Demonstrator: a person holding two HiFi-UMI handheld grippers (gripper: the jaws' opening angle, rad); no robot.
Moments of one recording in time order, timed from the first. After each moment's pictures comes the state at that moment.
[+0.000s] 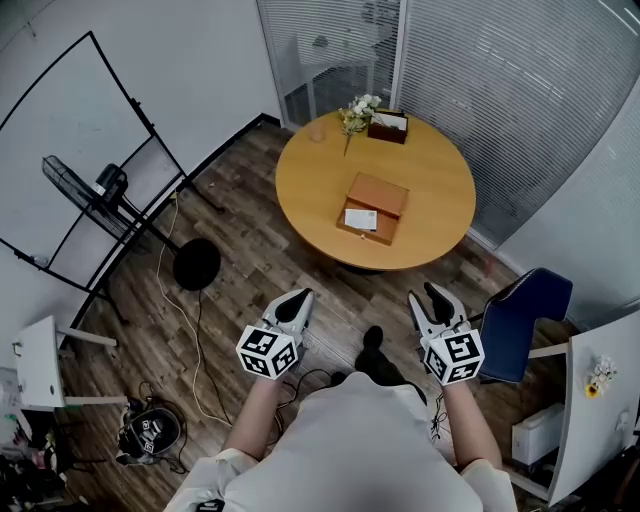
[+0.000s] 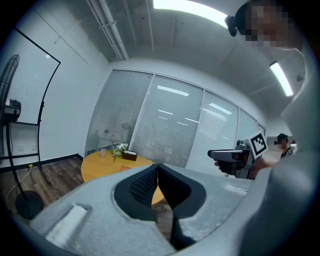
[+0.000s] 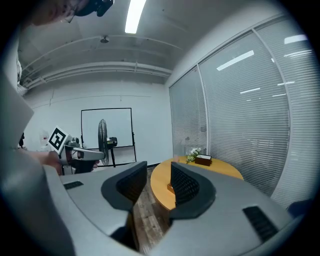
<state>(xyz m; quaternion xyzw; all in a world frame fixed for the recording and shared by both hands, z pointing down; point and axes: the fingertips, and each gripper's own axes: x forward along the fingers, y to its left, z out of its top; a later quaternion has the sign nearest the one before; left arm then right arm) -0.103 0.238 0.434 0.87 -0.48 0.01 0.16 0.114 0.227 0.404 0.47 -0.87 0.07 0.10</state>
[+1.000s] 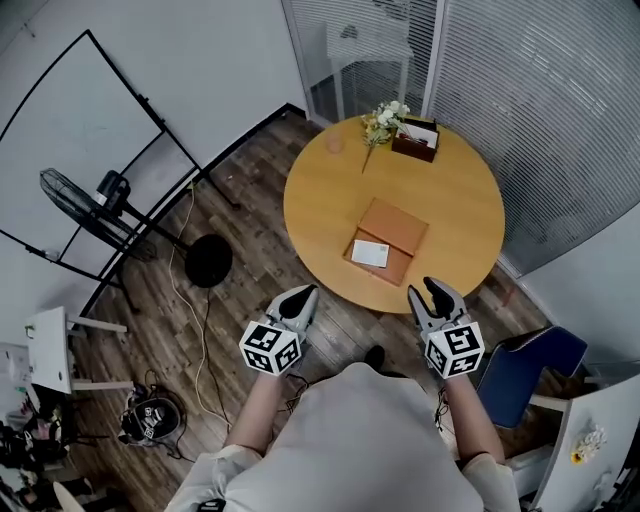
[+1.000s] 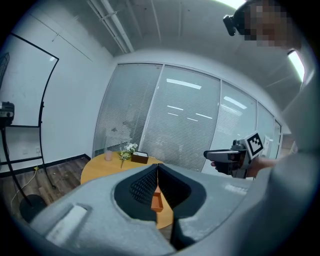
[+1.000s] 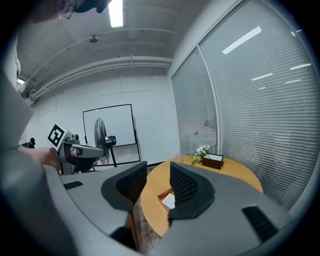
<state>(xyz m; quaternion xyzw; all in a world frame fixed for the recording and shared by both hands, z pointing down) -0.070 0.027 0.464 0.83 -0.52 0.04 0.17 0.134 -0.018 0.455 0.40 -0.90 0.10 0.11</state>
